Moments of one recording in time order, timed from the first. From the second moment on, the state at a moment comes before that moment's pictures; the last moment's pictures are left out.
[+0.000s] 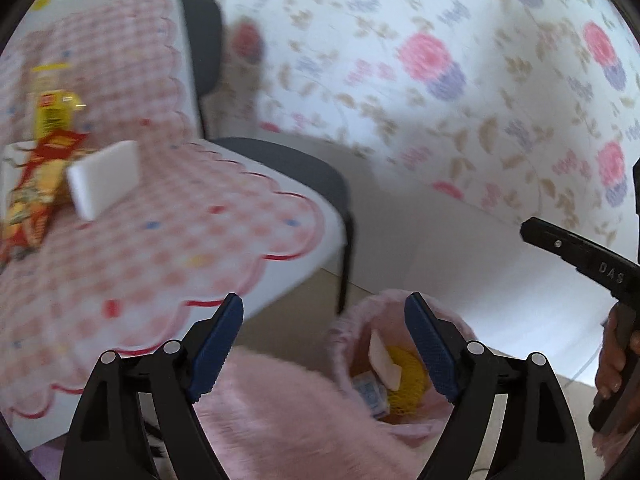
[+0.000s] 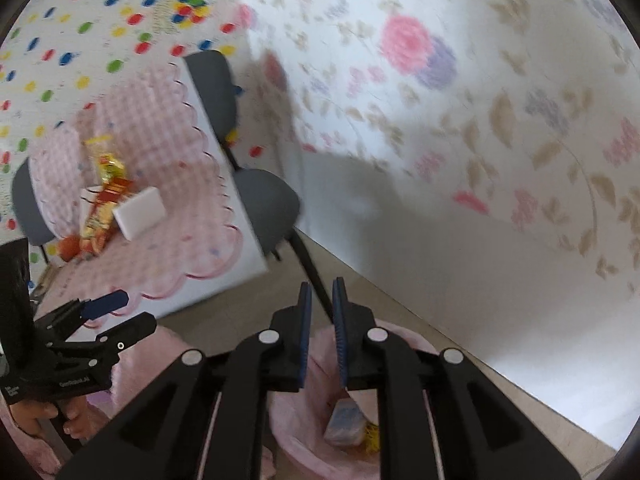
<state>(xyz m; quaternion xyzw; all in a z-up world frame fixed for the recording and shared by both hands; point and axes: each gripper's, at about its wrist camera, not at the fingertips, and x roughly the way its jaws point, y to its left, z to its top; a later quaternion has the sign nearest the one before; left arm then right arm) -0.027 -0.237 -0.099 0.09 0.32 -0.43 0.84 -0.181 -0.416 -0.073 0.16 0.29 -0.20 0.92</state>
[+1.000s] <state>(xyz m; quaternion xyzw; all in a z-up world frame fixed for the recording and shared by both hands) 0.090 -0.019 -0.062 -0.01 0.34 -0.14 0.93 0.029 -0.275 -0.035 0.06 0.29 -0.02 0.95</state>
